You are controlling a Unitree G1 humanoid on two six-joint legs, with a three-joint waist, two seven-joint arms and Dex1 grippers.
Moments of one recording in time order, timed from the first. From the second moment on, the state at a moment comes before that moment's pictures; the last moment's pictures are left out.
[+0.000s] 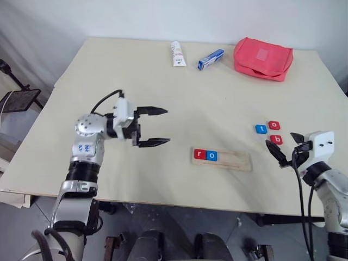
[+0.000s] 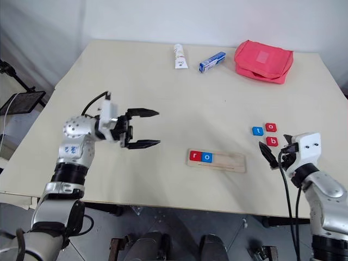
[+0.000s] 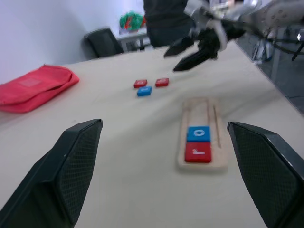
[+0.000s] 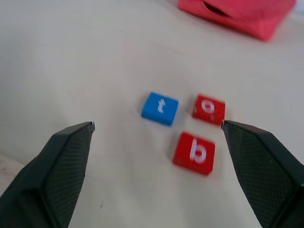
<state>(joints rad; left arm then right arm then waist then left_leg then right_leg) -0.71 0.43 0.08 0.49 -0.37 -0.18 -1.43 -0.06 -0.56 -0.40 -0.10 0.39 0.34 0.47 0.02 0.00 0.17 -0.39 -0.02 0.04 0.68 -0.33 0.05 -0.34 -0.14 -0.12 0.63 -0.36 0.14</state>
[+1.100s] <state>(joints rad) -0.58 0.40 0.06 0.52 -0.46 -0.34 -1.50 0.02 -0.50 -0.44 -0.20 0.40 0.40 0.35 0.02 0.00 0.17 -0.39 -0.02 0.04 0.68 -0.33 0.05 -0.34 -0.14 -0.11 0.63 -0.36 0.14</state>
